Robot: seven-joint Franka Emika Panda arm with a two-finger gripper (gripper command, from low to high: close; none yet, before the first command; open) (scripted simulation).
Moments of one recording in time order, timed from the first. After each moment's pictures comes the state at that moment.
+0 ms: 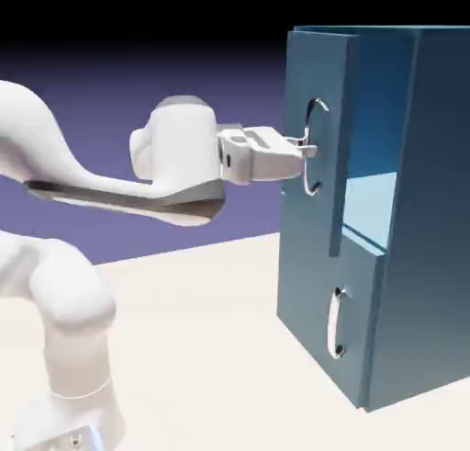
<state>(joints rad) 0.11 -0.99 -0.34 -2.68 -2.38 2.87 2.89</state>
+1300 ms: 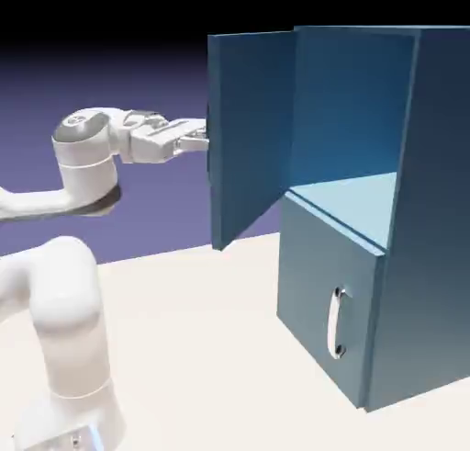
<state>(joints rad) -0.04 -1.49 0.61 -2.89 -0.87 2.17 2.21</state>
